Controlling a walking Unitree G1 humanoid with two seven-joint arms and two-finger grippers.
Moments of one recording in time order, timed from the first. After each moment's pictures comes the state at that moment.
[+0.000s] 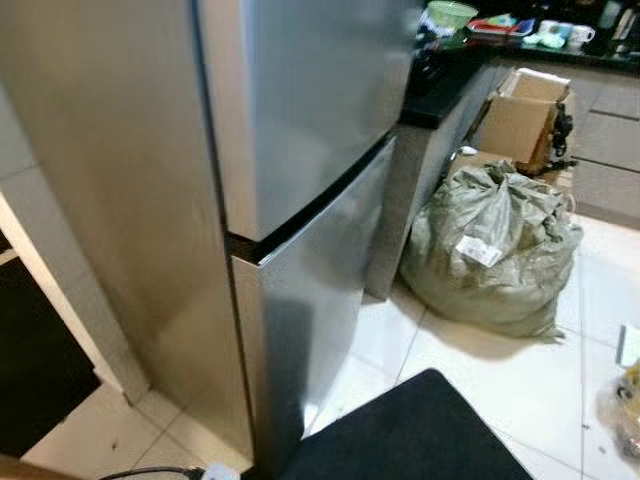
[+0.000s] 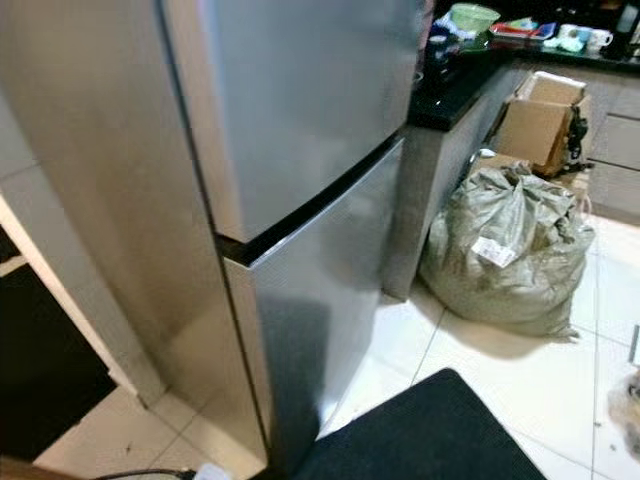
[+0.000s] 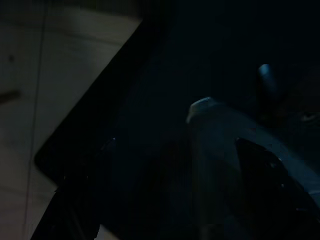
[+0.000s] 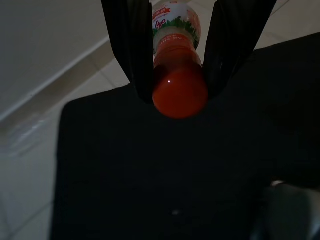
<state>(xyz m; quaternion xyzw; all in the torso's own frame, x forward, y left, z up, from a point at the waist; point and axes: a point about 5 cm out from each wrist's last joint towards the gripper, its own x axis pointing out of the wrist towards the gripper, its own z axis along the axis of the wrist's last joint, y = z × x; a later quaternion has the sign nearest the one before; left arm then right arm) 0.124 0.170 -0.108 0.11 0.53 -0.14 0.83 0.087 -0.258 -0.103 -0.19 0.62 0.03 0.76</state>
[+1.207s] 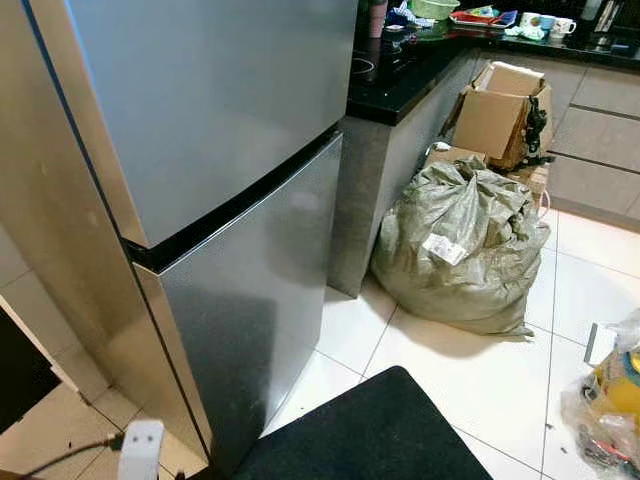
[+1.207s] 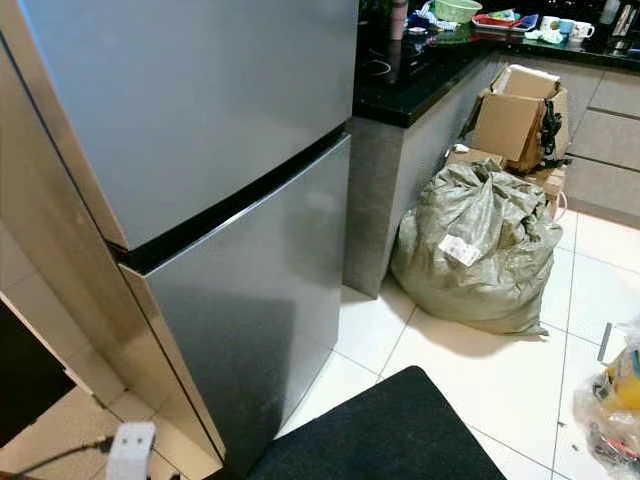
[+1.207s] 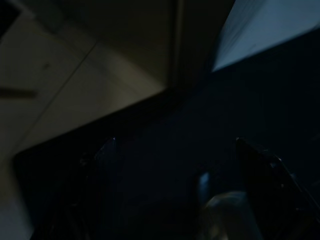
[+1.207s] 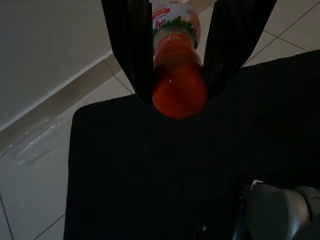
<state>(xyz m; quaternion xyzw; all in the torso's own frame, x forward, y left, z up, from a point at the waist) 0.185 0.240 -0.064 -0.04 0.36 0.02 0.93 0.088 -0.254 -0.104 -0.18 0.62 0.04 0.76</state>
